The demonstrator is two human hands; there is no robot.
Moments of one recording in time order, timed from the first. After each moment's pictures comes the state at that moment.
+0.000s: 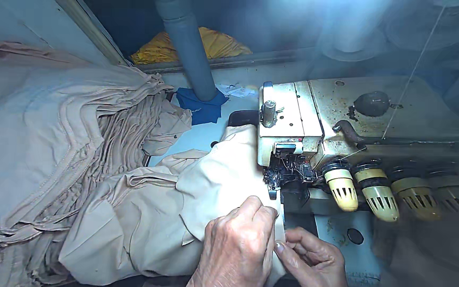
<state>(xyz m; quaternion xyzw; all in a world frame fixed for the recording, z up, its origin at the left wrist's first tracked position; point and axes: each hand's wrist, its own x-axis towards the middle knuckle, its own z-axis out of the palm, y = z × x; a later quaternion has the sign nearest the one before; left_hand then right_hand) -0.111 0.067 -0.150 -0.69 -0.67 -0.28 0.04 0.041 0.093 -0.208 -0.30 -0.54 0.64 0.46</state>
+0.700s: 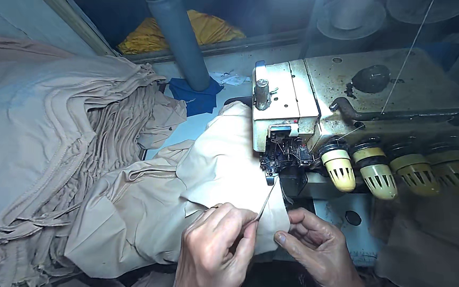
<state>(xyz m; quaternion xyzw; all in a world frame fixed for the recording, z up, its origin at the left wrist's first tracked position) -0.127 0.033 -0.158 -0.65 -0.66 -0.37 -0.04 0.049 0.101 -0.218 -0.25 -0.56 0.65 0.45</state>
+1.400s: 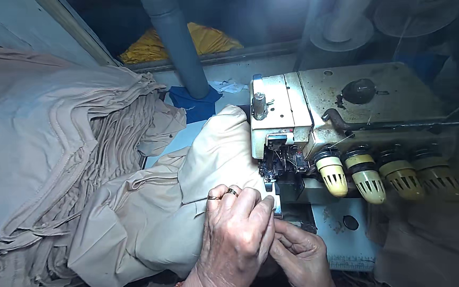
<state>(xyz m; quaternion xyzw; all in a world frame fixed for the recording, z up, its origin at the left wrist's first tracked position) -0.117 0.070 -0.168 -0.70 -0.63 -0.31 0.12 0.022 0.082 -0.212 -0.26 -0.51 0.65 0.51</state>
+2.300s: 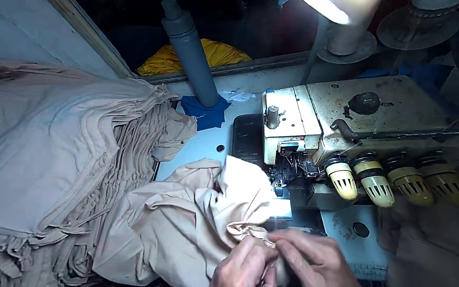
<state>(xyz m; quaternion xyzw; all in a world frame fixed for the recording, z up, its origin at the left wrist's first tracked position) -0.106 0.005 -0.158 -0.64 -0.65 -0.36 -0.18 0.045 0.106 -0.208 -0.21 -0.77 0.44 0.42</state>
